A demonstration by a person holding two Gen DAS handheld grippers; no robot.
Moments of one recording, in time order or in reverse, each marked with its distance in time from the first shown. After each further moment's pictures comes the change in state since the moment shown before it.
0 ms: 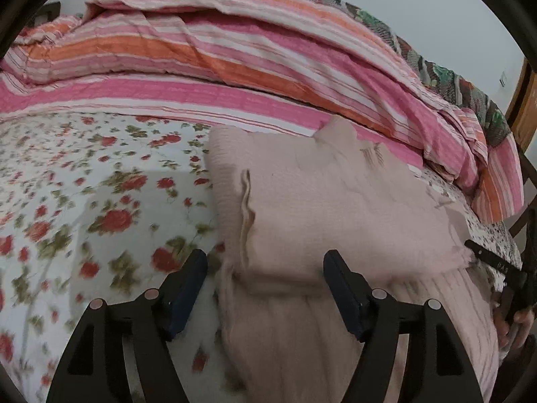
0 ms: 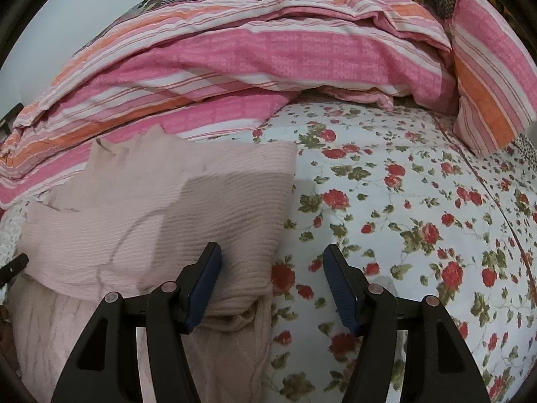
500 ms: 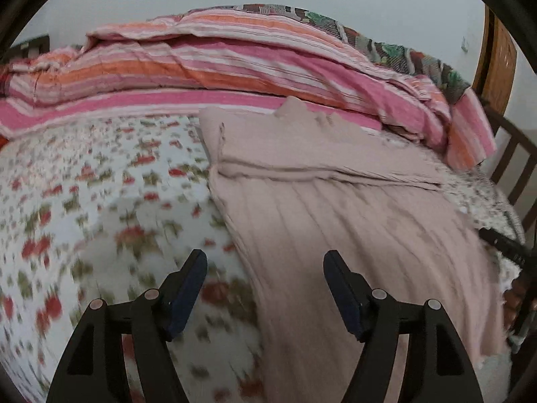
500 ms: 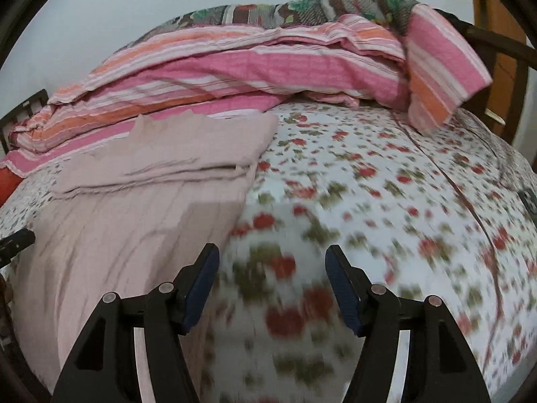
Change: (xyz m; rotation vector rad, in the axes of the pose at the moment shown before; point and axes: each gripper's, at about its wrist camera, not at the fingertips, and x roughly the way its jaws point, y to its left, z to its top) left arm -0.081 -0.016 -0.080 0.118 -0.031 -0.037; right arm -0.117 -0.021 -0.118 -0.026 -0.123 -0.019
